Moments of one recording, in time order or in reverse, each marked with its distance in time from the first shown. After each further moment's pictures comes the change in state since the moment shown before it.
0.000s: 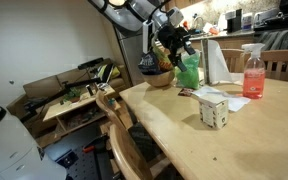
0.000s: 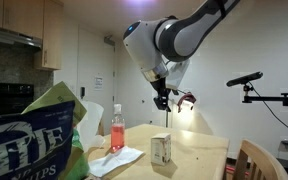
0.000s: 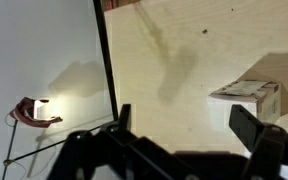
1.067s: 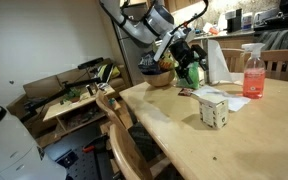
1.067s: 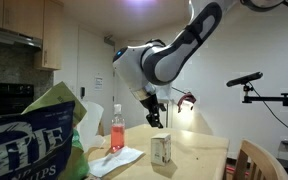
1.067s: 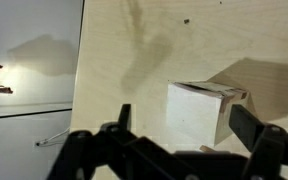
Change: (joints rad) arm 0.015 0.228 -0.044 0.184 0.028 0.064 -0.297
